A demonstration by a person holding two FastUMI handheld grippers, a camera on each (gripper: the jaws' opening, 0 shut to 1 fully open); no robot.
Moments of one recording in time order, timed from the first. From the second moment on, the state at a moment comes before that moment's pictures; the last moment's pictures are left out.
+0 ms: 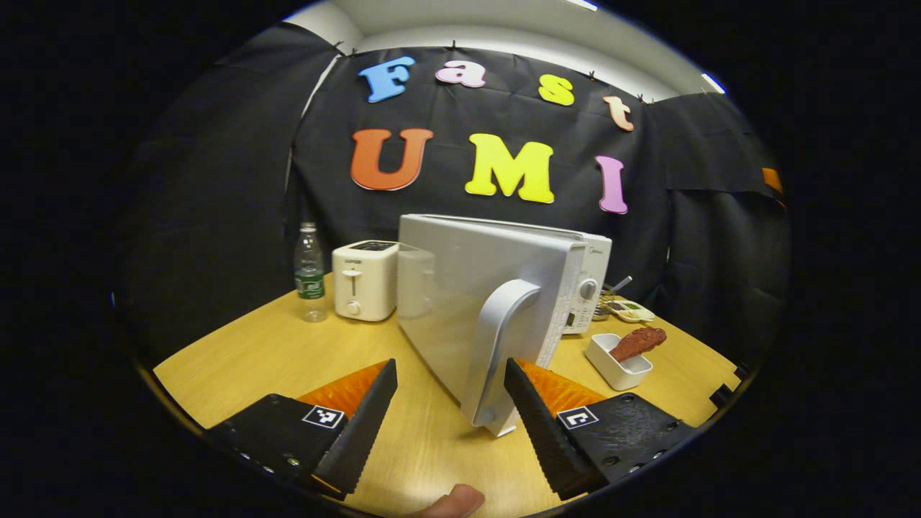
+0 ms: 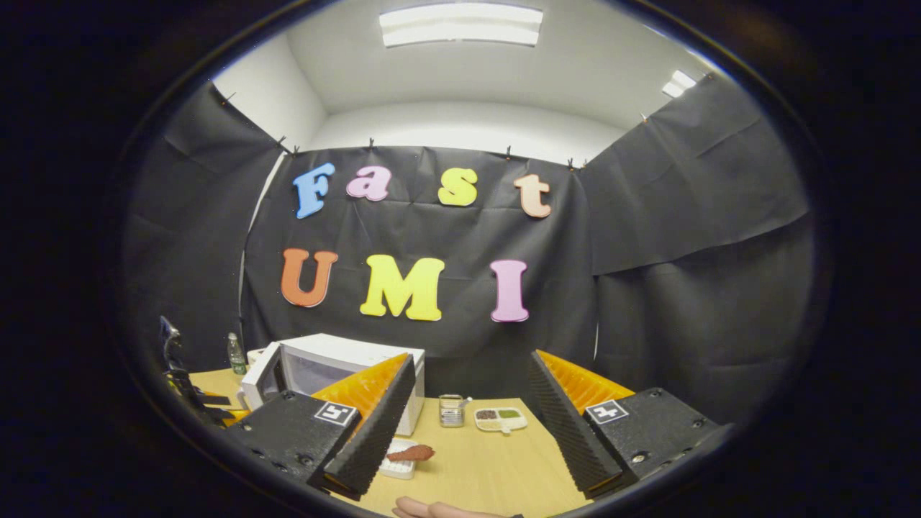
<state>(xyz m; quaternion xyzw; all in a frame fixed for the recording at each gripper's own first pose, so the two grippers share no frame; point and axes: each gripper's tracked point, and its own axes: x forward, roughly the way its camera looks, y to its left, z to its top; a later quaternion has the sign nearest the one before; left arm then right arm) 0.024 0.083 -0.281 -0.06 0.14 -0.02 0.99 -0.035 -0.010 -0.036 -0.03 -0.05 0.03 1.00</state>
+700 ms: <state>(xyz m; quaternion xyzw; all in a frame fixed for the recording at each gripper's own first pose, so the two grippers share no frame) -0.021 0.145 -0.141 -0.05 0.02 0.05 1.00 0.031 0.034 -0.057 -0.06 -0.01 0.05 1.00</state>
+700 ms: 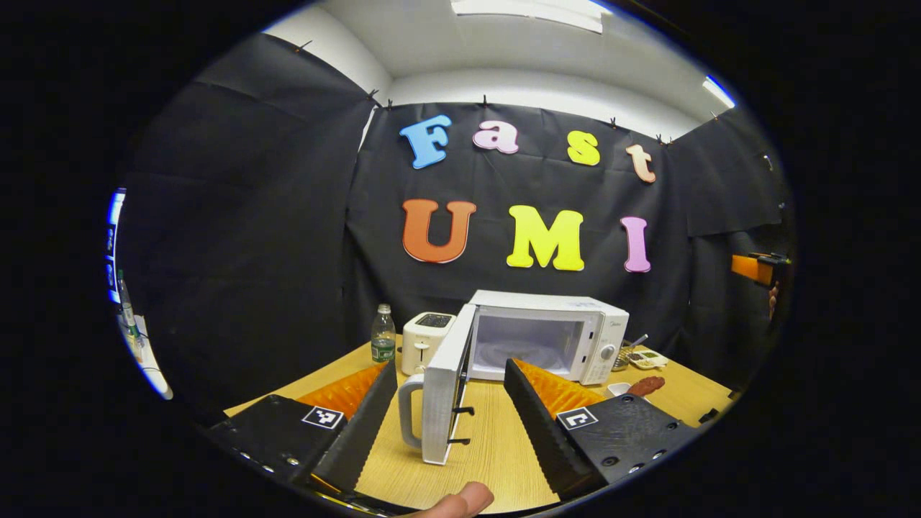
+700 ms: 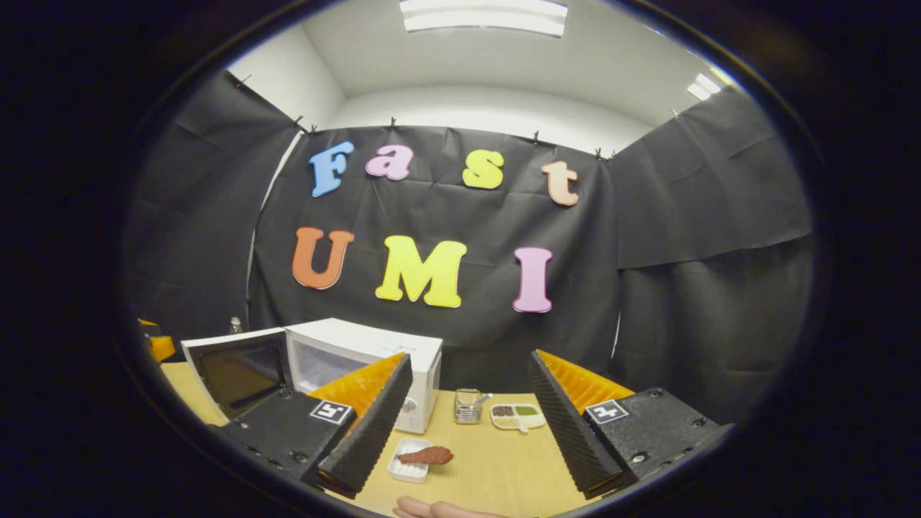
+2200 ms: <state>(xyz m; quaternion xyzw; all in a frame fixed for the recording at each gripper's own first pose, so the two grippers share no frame) 0.045 0.078 -0.050 0.01 -0.01 0.07 1.00 0.157 0.055 -0.368 0.22 0.52 0.25 0.79</state>
